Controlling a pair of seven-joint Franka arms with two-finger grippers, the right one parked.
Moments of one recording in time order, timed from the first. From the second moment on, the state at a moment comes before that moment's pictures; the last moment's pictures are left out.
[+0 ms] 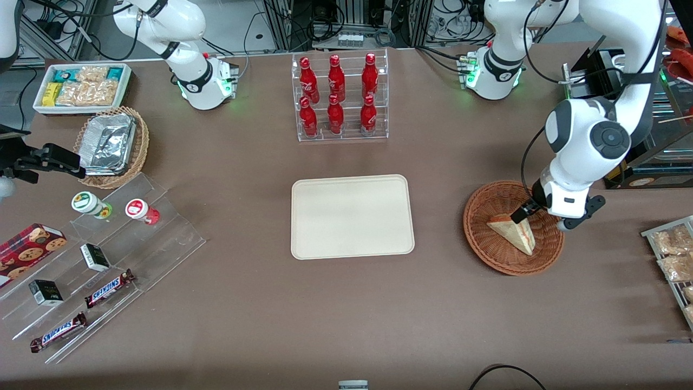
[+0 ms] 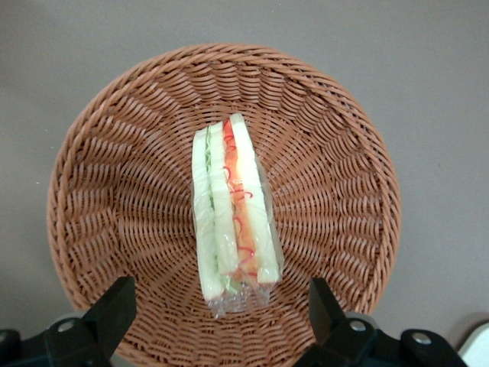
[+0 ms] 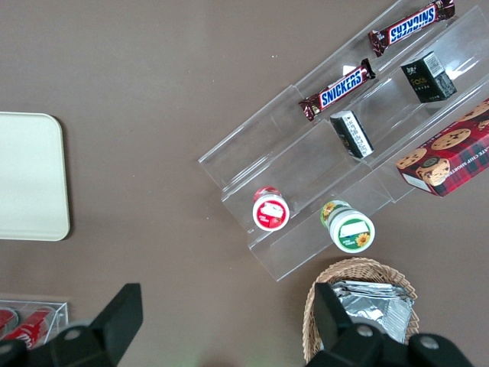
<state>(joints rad) -0.07 0.14 -0.01 -2.24 0.01 2.44 -0.69</state>
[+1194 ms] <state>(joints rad) -0.08 0.25 -0.02 -2.28 0.01 2.59 -0.74</state>
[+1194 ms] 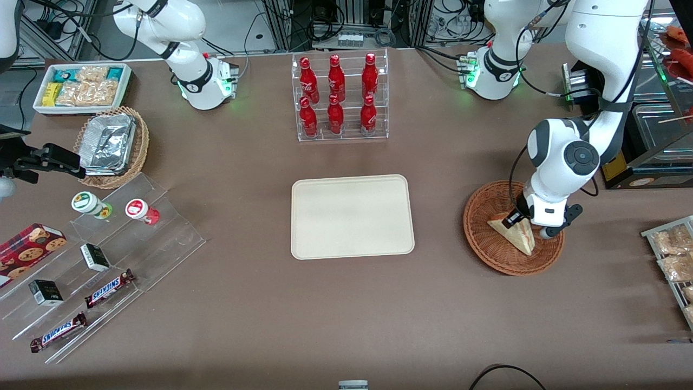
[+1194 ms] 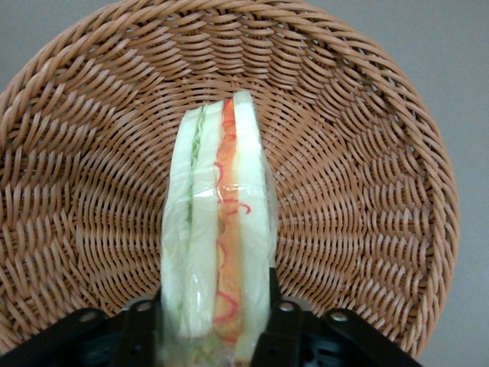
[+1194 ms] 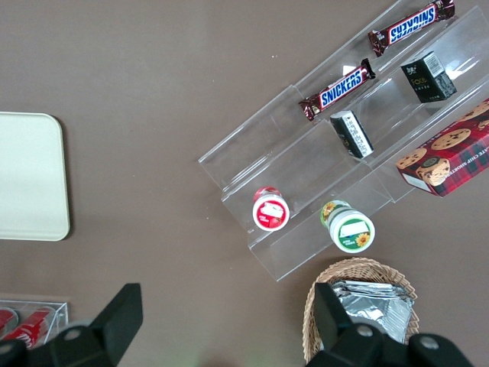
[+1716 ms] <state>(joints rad) -0.10 0.12 -0.02 -2.16 0.02 2.27 -0.72</state>
